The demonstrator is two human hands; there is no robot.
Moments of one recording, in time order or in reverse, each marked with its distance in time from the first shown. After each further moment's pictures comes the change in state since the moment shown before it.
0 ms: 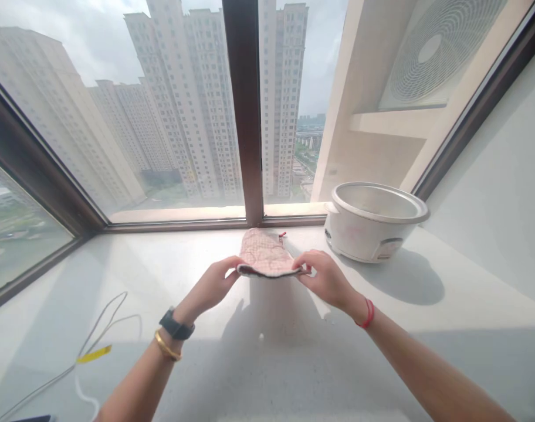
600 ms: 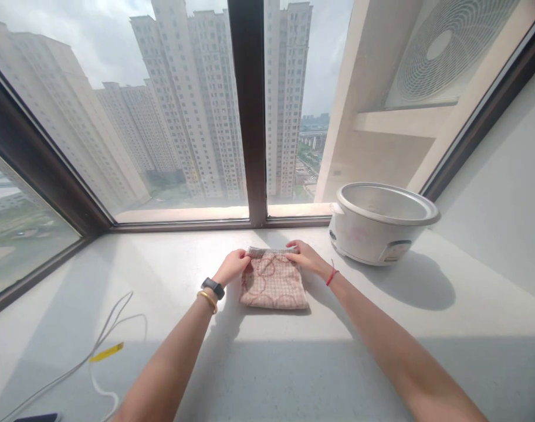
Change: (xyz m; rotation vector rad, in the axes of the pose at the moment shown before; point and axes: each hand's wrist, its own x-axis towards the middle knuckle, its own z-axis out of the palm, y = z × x) left_hand 0.068 -0.060 0.033 0.191 -0.011 -0.330; right_hand 0.056 0.065 0.047 0.048 -0.279 0.497
